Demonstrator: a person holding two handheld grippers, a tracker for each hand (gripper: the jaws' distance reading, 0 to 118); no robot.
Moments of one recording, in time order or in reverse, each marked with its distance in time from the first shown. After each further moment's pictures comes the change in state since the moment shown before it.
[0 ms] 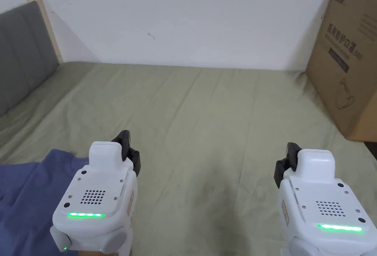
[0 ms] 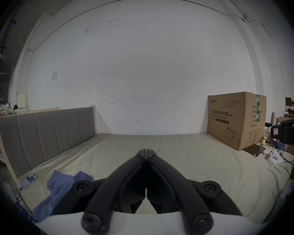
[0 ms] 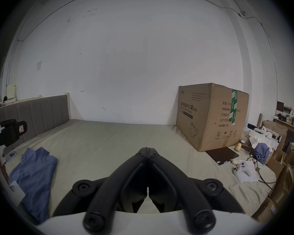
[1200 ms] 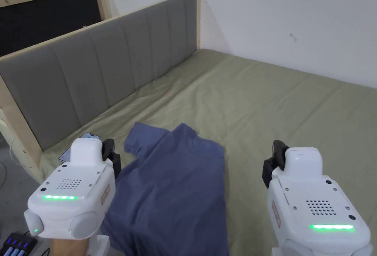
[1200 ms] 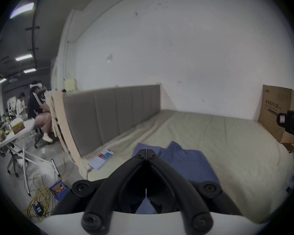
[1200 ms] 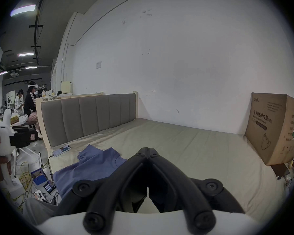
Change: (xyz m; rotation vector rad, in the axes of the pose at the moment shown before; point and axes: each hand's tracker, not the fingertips) left arm -0.227 -0.010 0.122 -0.243 0.452 0.074; right arm -0.218 0.012 0.007 0.028 0.565 0.055
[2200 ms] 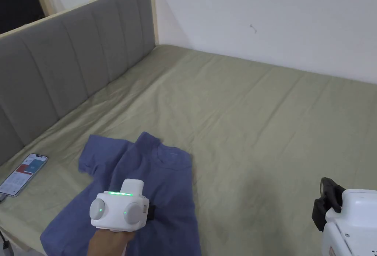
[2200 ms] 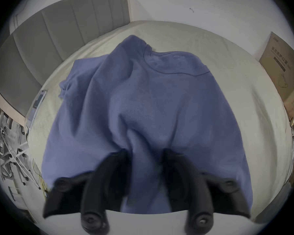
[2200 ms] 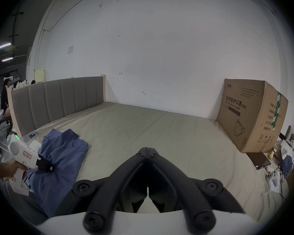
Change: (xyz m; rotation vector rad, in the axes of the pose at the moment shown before) left arm 0.109 -0.105 -0.198 -0.735 -0.122 -0.136; right arm 0.109 -0.043 0.001 -0.152 -0.246 -0.002
